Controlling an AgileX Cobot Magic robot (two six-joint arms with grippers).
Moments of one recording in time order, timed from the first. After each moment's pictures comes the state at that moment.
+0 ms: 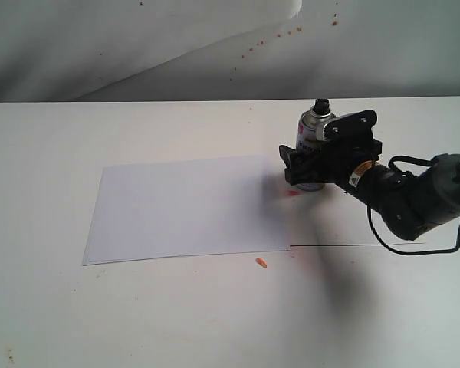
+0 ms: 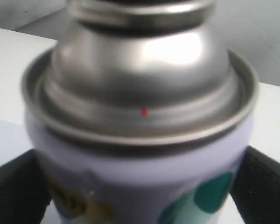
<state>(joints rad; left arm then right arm) -0.18 0.40 -0.11 -0.72 0.21 0.51 0.23 2.23 -0.97 -0.25 -0.89 0.08</state>
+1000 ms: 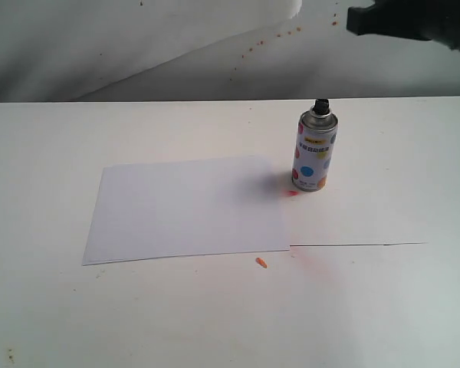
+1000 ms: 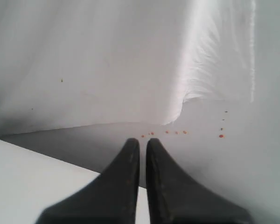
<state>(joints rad) -0.18 0.40 -0.11 -0.72 0.21 0.51 0.23 1.43 -0.97 -0.35 -0.28 0.25</state>
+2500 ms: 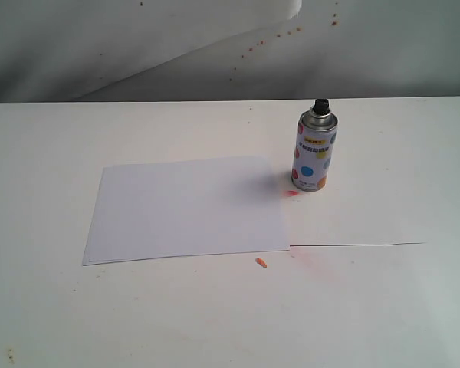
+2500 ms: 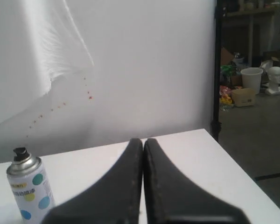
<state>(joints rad) -0.18 0.40 -0.11 -0.72 0.21 0.51 -0.15 0.28 -0.20 -0.25 0.02 0.34</state>
